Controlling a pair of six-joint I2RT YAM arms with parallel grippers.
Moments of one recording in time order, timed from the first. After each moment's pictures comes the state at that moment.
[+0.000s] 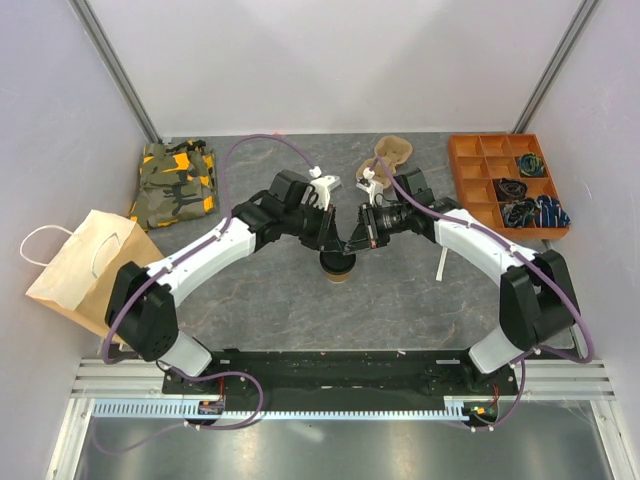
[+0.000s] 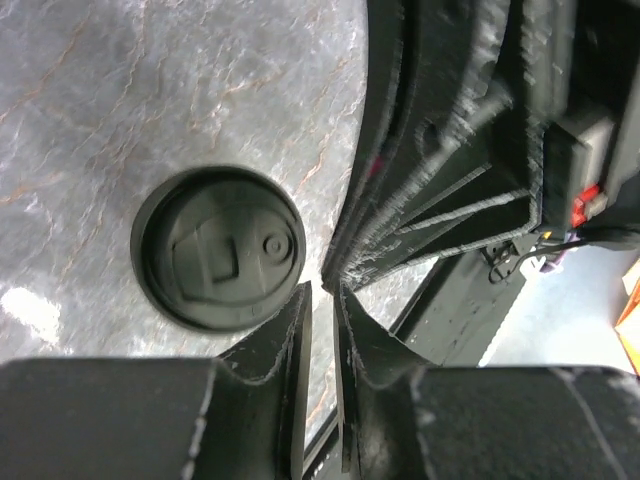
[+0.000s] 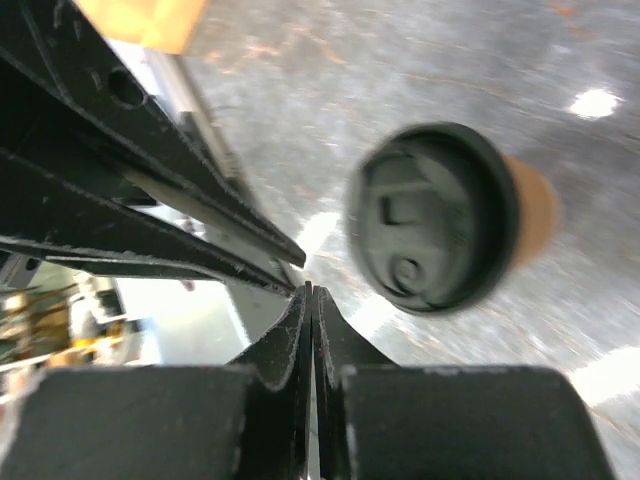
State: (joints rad) left arm -0.65 1.51 1.19 -0.42 0.47 -0.28; right arm 0.45 1.58 1.11 -0.35 -0.88 0.35
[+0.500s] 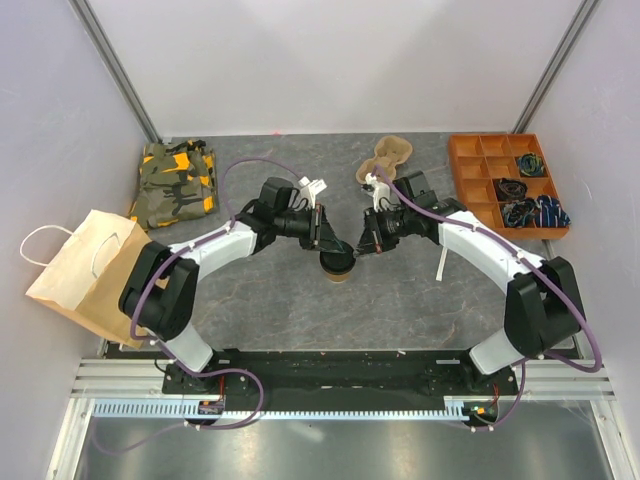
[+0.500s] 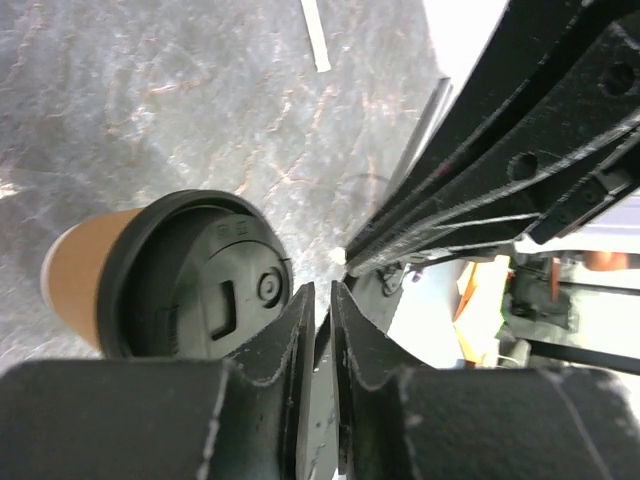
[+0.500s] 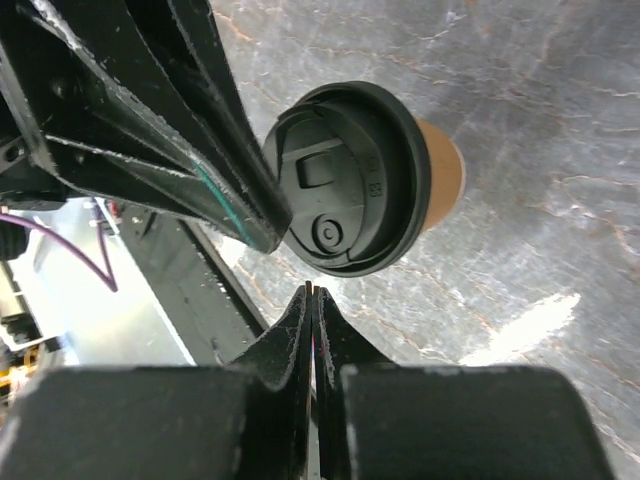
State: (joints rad) left arm -0.51 1.65 1.01 0.01 0.83 -0.59; right arm 0.45 1.53 1.11 -0.49 -0.68 0.20
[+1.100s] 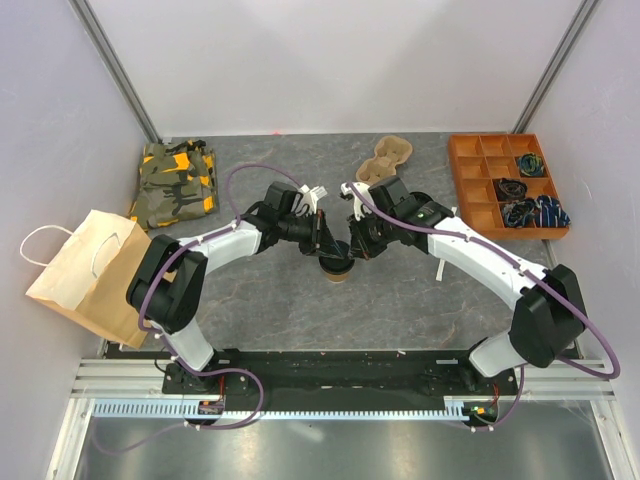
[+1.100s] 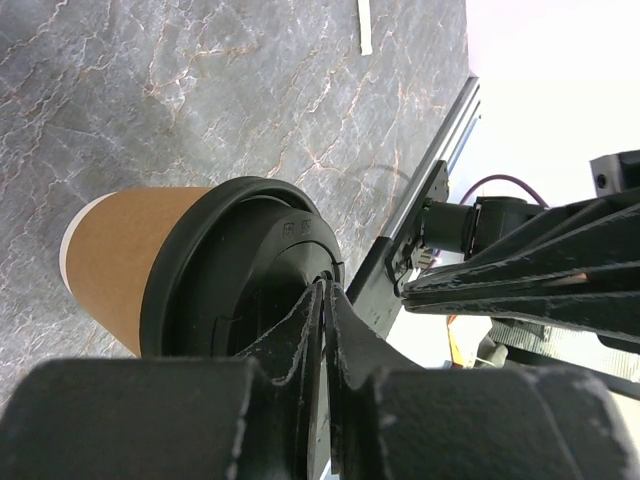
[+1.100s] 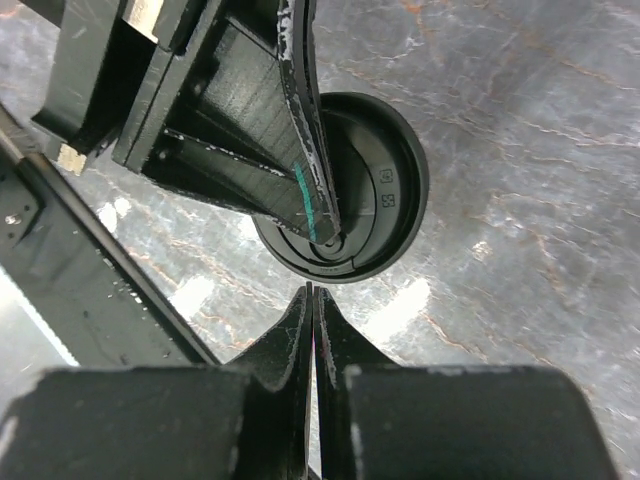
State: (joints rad) left arm -0.51 1.71 1.01 -0.04 0.80 -0.61; right arm 0.63 1.49 1.18 -0.57 -0.35 0.10
